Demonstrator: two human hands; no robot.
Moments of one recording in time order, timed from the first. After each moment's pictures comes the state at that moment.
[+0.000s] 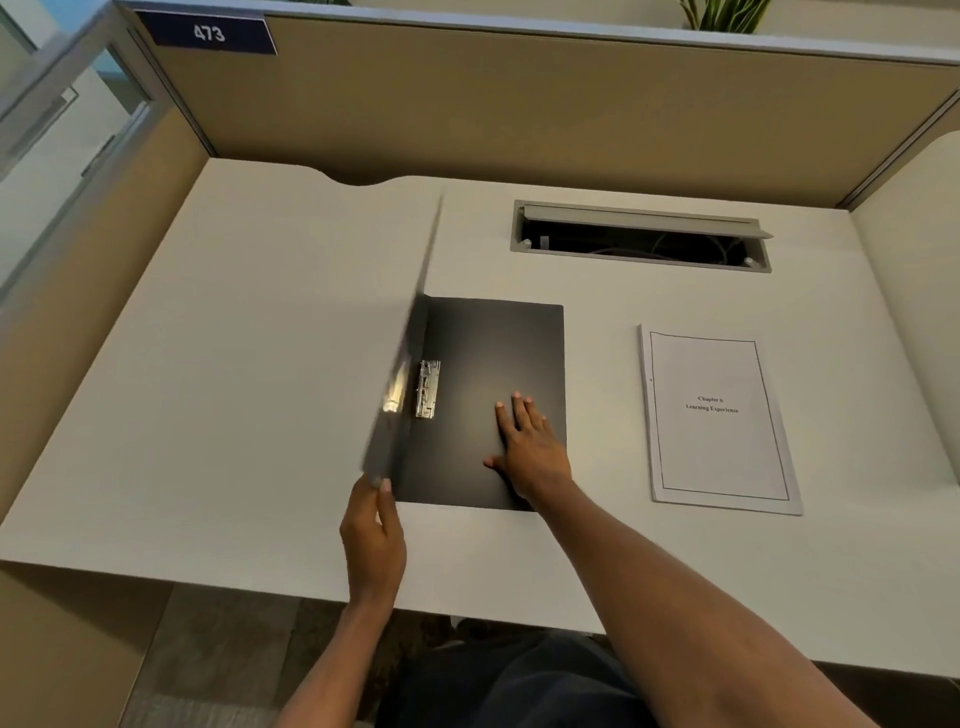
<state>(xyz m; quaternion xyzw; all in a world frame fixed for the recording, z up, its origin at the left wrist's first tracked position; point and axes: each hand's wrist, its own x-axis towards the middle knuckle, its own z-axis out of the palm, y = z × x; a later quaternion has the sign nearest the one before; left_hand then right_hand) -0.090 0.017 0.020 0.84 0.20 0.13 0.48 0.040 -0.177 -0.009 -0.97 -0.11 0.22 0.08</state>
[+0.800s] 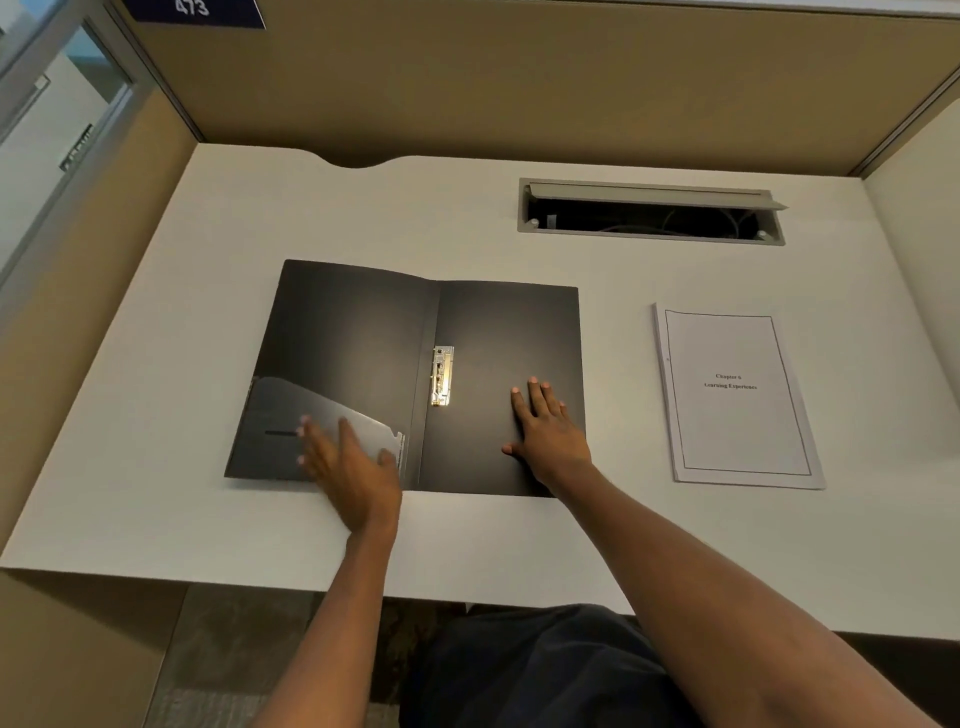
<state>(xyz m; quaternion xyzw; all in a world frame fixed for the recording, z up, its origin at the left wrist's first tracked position) -0.023 0.069 0.000 0.92 0.33 0.02 0.22 0.039 -0.170 -0.007 -0.97 -0.09 0.23 0.07</state>
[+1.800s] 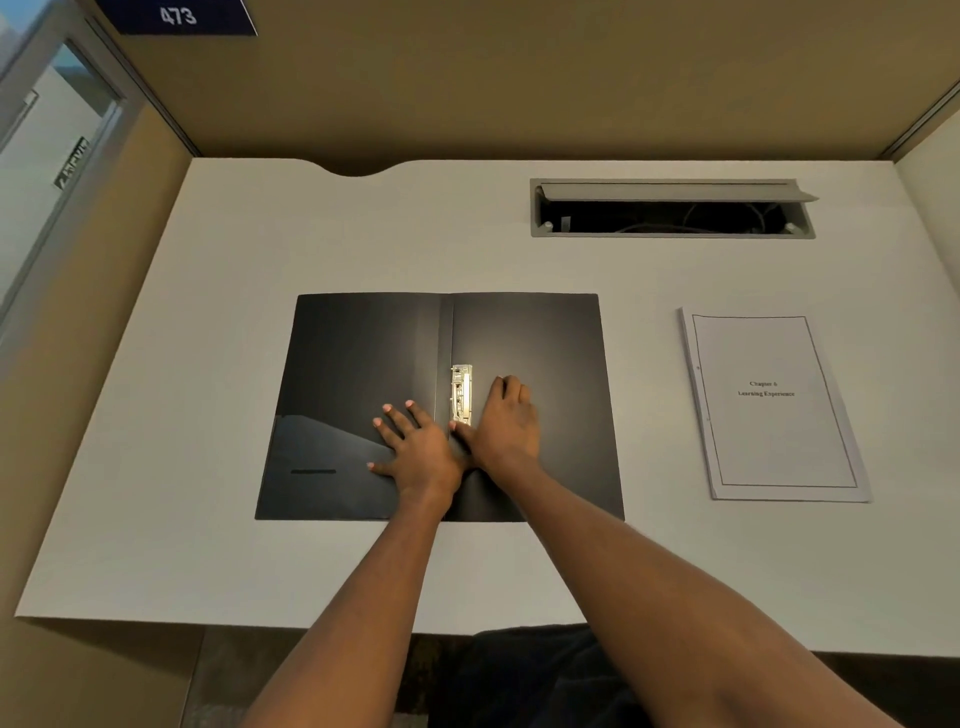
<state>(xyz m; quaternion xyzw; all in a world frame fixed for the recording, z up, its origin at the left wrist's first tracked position) 0.053 0.039 0.005 0.93 0.22 -0.25 0.16 0.080 -0.061 0.007 -0.98 0.06 0.14 0.15</state>
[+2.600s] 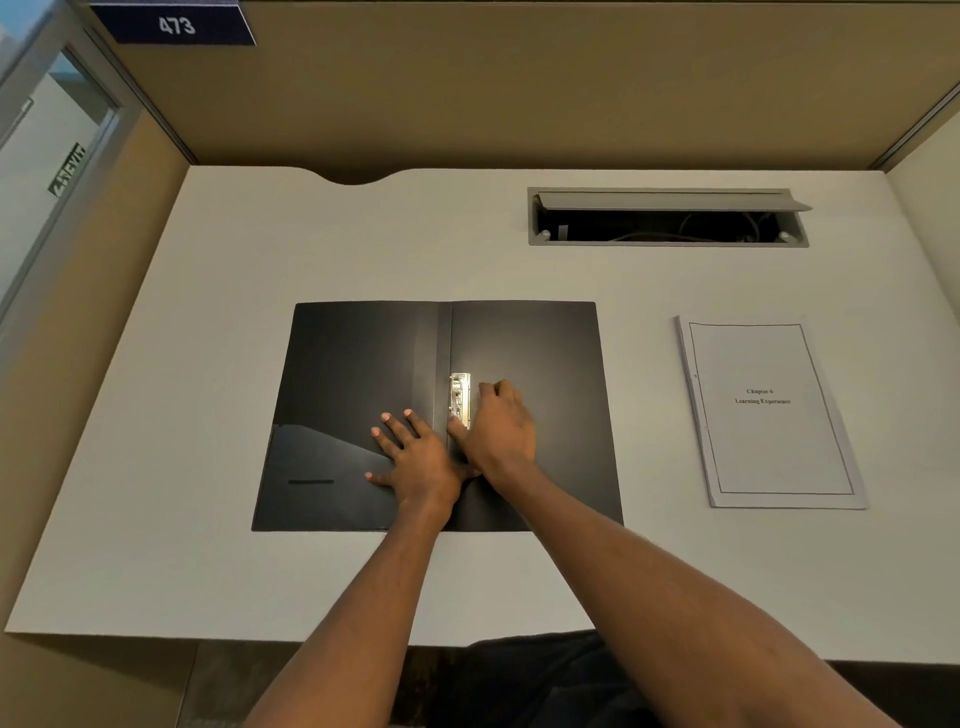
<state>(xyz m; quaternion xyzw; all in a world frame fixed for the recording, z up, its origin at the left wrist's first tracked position) 0.052 0.039 0.009 0.93 0.21 -0.26 0.16 0.084 -0.059 0.026 -0.97 0.04 0.10 0.23</state>
